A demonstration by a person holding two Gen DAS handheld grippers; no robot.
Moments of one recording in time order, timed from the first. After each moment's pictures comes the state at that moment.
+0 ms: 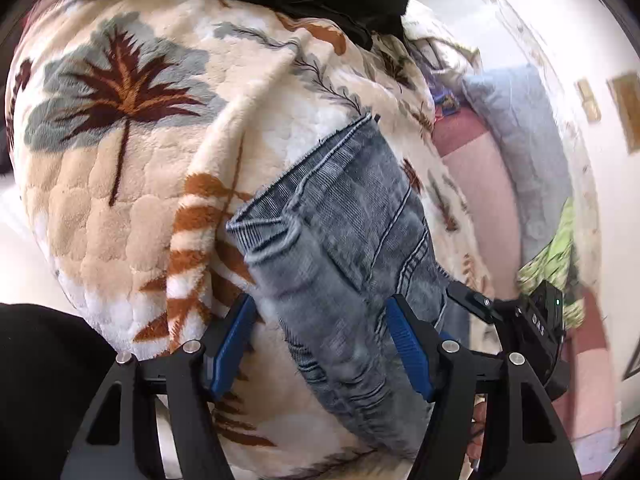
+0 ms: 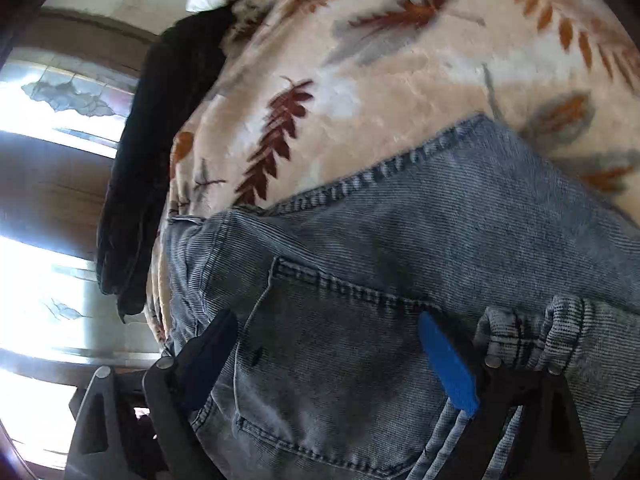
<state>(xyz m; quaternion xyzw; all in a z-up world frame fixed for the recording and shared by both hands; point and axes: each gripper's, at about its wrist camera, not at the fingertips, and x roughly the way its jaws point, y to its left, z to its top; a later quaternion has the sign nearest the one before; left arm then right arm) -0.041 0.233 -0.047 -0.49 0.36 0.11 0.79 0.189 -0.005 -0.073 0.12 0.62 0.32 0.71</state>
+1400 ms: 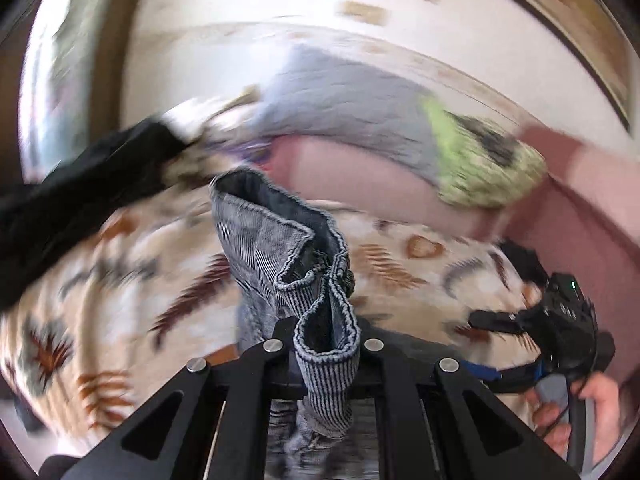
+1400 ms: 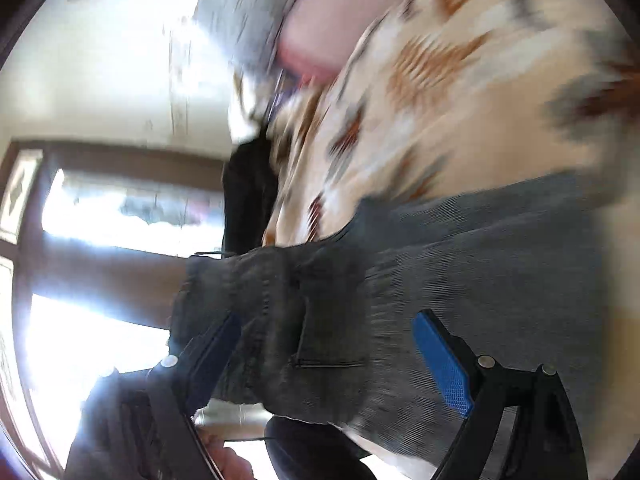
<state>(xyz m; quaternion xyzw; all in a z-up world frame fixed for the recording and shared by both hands) 0.004 0.035 0.101 -0.09 0.26 0.00 0.96 0.132 -0.276 -0.022 0.39 0.49 0.32 0.71</state>
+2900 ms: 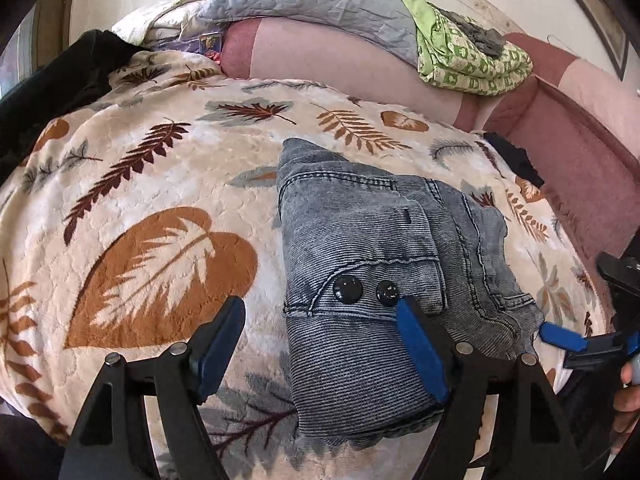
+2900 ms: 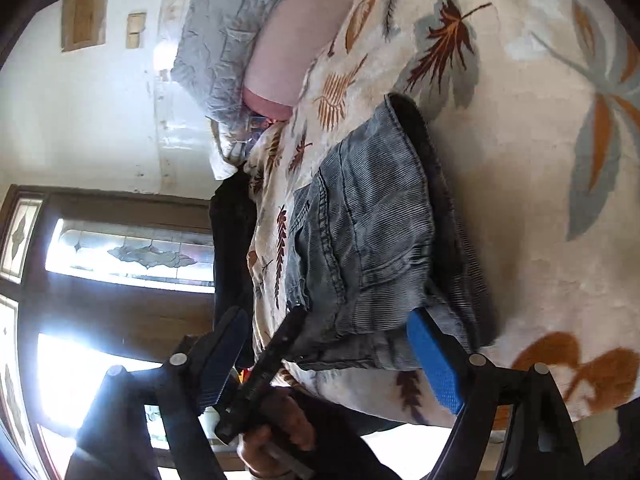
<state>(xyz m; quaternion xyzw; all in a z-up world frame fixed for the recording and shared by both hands) 0.016 0.022 -0.015 -0.10 0.41 -0.07 0.90 0.039 -0.302 -0.058 0.46 0.49 0.26 0.70</state>
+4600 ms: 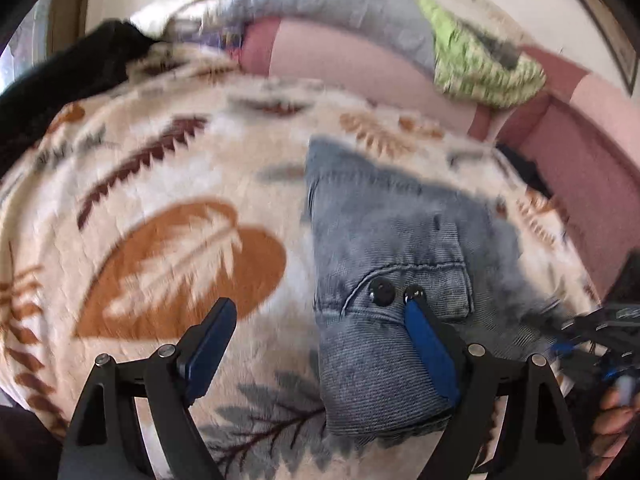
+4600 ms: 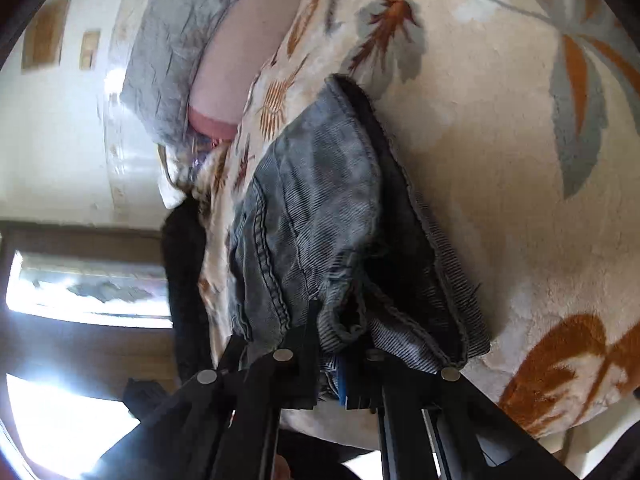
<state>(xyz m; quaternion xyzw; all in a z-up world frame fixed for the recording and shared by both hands) 0.015 0.036 -0.024 -0.11 0.41 -0.05 0.90 0.034 -0.277 -0.055 0.40 0.48 0.16 0.76</state>
